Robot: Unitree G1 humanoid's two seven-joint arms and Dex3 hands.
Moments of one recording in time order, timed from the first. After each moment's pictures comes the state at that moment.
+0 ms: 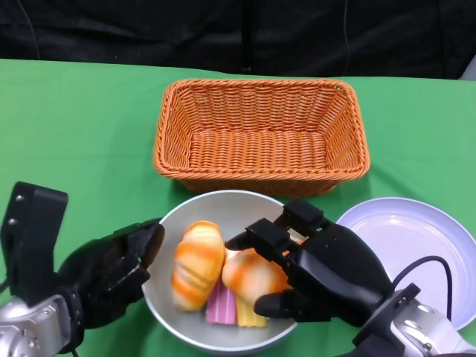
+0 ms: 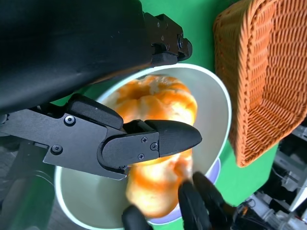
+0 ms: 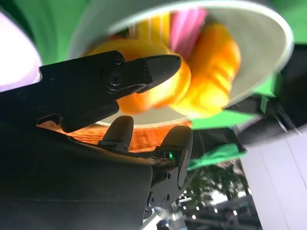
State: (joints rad) left arm -0.12 0.19 0.07 -0.06 -0.41 0.82 -0.36; right arm -0.15 -0.20 0.42 0.04 -0.93 -0.33 -0.09
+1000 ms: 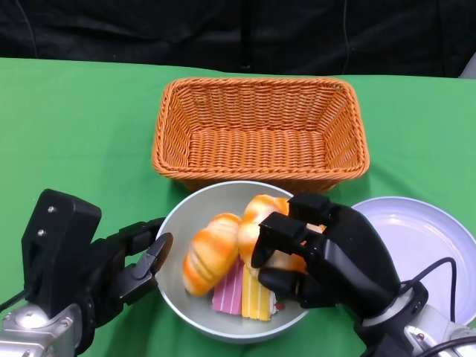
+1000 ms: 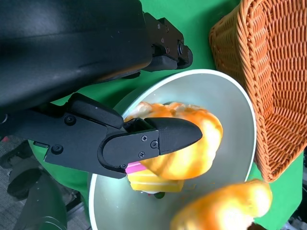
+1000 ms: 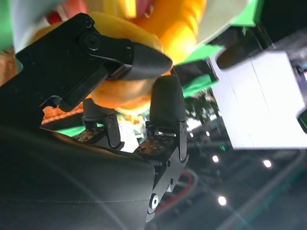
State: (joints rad) left arm -0.09 0.18 -0.01 -0.09 -0.23 0.67 -0.30; right arm -0.27 -0.23 0.47 0.32 -0.92 -0.61 -0.68
